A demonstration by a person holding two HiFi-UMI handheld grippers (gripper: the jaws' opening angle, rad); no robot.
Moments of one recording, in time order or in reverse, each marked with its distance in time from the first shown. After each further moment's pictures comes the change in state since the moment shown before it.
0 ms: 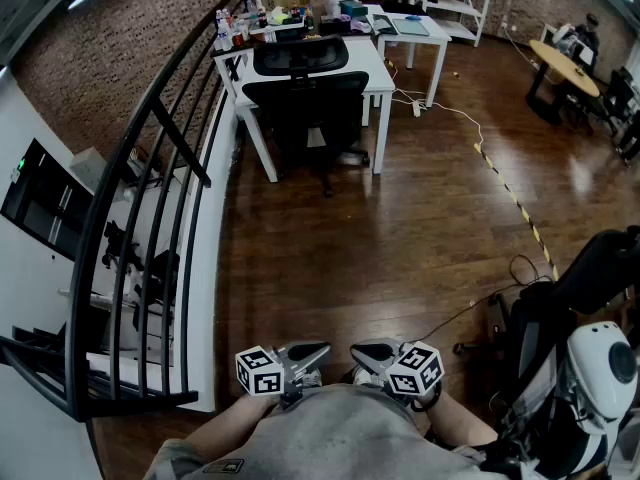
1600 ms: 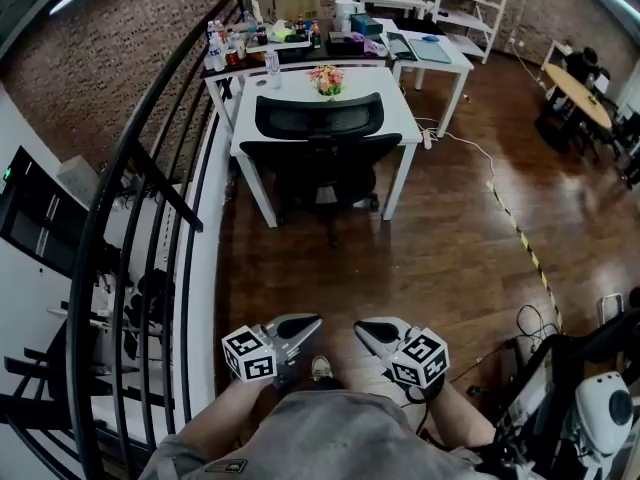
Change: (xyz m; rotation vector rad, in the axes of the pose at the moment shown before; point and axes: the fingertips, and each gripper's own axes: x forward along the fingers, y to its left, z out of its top) left arm 0.038 0.256 0.324 0.186 -0.102 0.011; right arm 0.143 -0.225 0.305 -0.162 -0.088 -0.164
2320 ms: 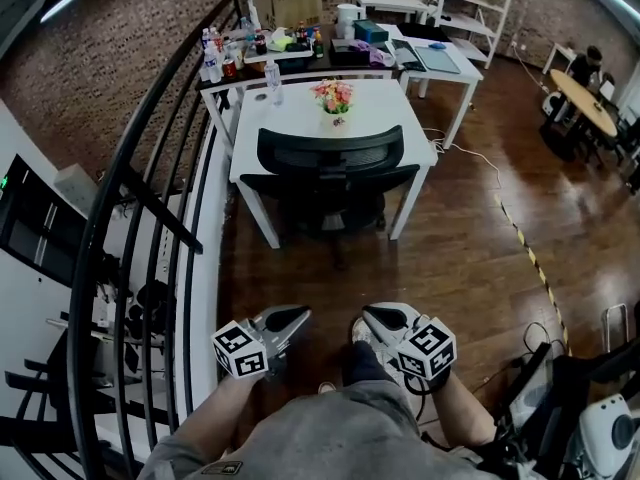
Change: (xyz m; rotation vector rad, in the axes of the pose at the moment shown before) left arm 0.013 0.126 0.086 0.091 -0.025 0.052; right arm 0.073 -0.106 0.091 -0.081 -0.055 -0.075
